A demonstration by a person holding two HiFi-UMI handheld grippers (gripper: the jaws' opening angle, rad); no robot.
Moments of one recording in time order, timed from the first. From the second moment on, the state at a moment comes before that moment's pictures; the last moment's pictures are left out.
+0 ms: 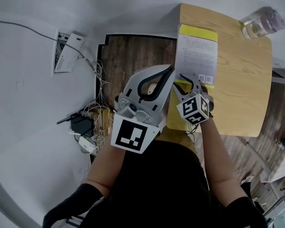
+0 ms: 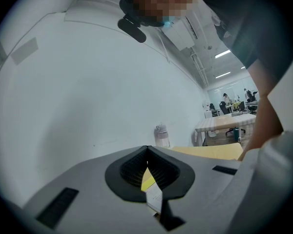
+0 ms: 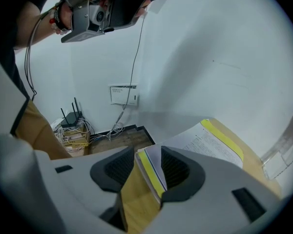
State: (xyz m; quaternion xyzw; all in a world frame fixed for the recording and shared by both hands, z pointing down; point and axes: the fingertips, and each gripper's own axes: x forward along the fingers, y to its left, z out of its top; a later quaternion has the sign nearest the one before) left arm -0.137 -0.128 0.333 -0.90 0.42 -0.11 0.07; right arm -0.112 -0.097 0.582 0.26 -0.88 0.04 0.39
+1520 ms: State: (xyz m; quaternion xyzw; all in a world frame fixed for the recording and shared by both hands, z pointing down) left arm -0.139 -0.132 0.336 -0.90 0.42 -0.10 0.06; right arm -0.097 -0.099 0.574 0.30 -0.86 -0.03 0.40
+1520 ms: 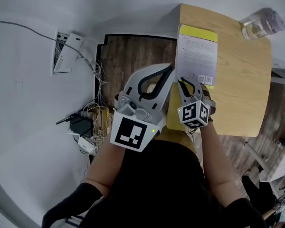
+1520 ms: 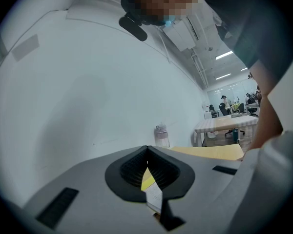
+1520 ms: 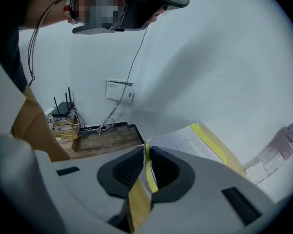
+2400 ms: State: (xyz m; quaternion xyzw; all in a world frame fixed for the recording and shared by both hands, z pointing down) left arm -0.137 -0.142 0.332 -0.91 0.39 -0.09 0.07; right arm -0.093 -0.105 0.560 0.33 -0.86 -0.03 0.40
